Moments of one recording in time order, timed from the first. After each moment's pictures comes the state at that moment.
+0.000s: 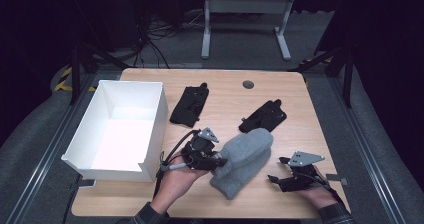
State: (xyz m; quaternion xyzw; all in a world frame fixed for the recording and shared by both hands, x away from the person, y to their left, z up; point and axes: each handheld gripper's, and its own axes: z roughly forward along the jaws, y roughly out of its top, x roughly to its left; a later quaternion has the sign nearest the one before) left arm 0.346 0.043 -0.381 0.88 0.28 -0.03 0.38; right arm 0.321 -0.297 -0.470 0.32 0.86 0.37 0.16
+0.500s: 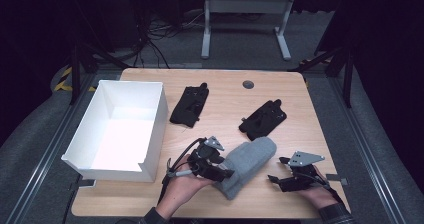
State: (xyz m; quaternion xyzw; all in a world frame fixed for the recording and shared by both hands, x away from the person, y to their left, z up) left arm 0.345 0.035 -0.399 0.88 0.27 -0.05 0.38; right arm 0.321 -0.297 -0.470 0.32 0.86 0.37 0.16
